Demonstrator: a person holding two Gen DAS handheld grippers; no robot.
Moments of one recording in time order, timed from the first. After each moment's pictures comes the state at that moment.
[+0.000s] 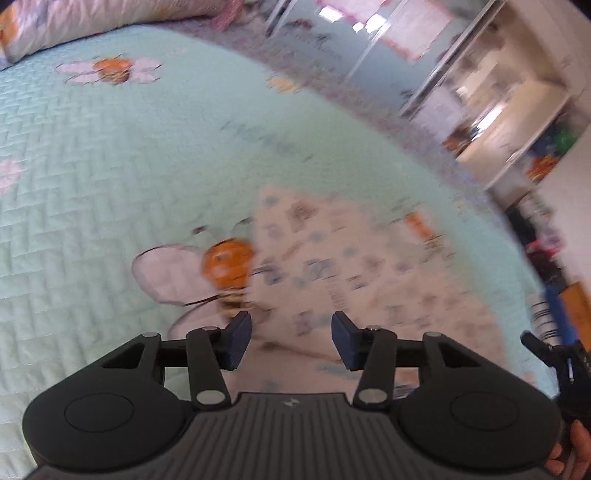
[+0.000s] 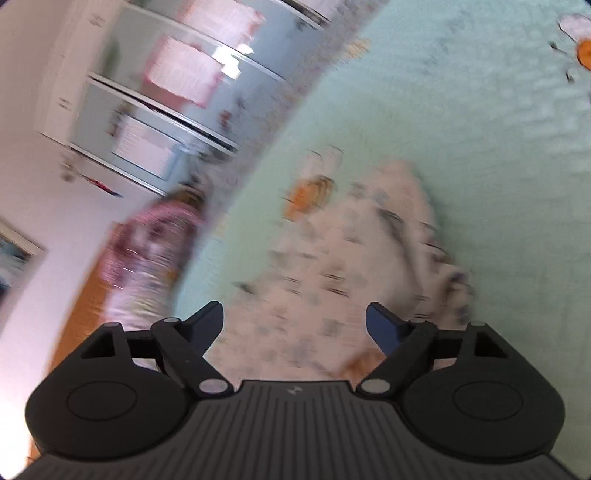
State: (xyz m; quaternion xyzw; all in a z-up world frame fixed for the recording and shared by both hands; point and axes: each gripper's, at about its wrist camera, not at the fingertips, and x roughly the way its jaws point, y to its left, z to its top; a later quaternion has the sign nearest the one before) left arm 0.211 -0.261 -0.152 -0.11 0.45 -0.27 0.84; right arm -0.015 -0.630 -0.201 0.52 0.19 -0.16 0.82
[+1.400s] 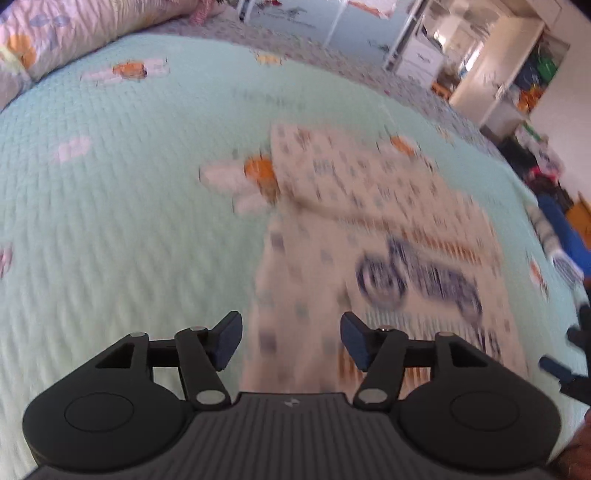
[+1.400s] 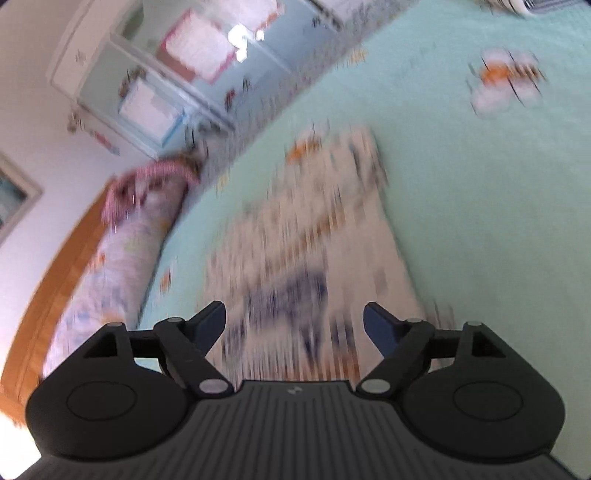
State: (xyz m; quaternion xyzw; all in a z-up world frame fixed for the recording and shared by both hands) left arm 0.090 -0.191 -0.142 0.00 0.47 -0.32 0.82; right arm -0.171 -0.511 -0.155 0.45 0.24 -0.14 0.85
